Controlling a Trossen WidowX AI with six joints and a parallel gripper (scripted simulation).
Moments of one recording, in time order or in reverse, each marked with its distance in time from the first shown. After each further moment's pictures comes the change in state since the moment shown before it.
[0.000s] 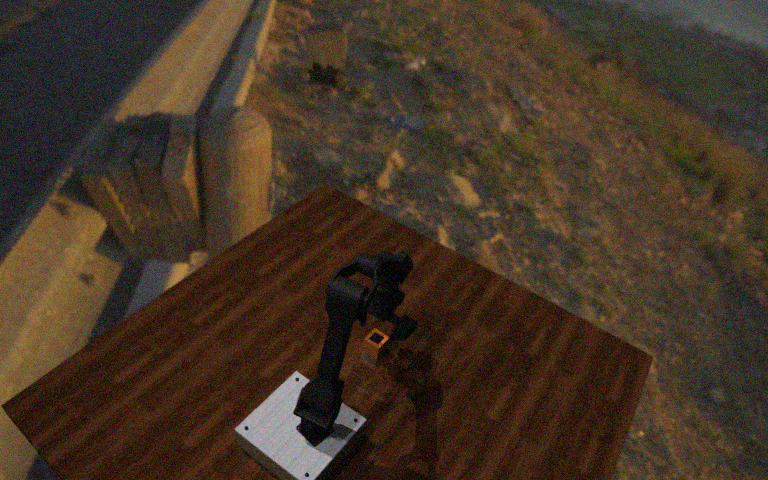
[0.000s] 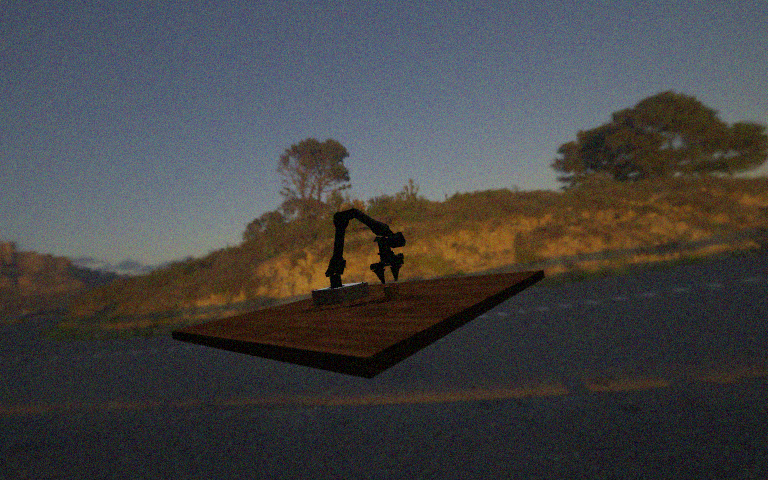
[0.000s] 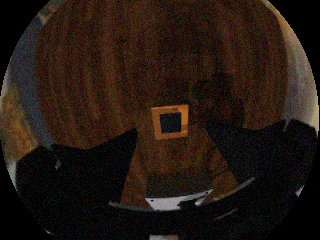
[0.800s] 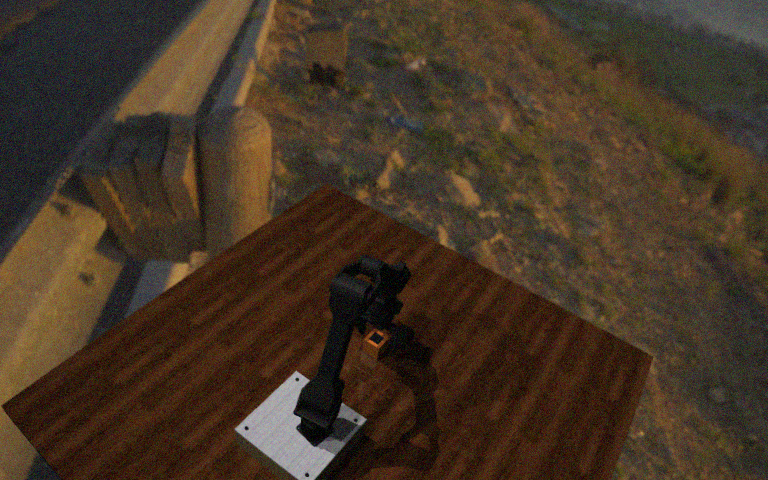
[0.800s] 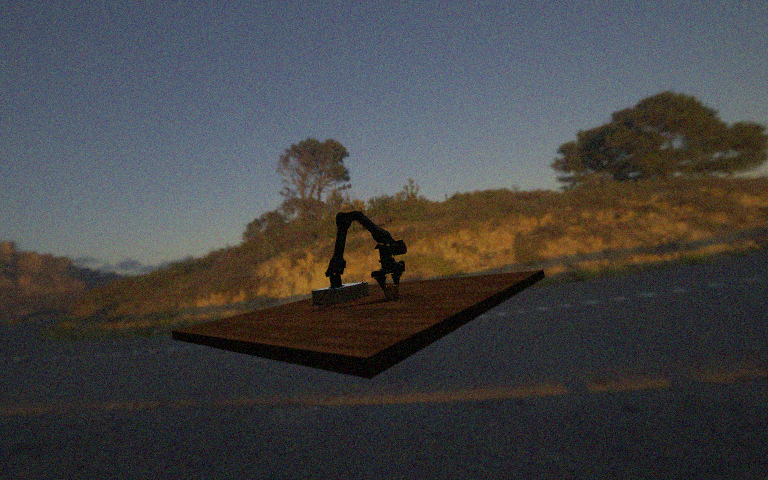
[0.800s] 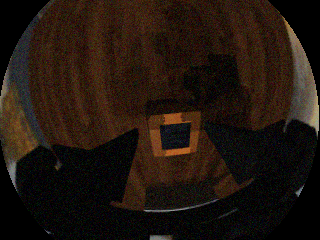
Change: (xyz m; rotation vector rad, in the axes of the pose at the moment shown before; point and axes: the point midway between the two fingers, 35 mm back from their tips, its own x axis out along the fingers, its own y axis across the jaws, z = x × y) arm 0.036 0.000 0.000 0.001 0.002 -0.001
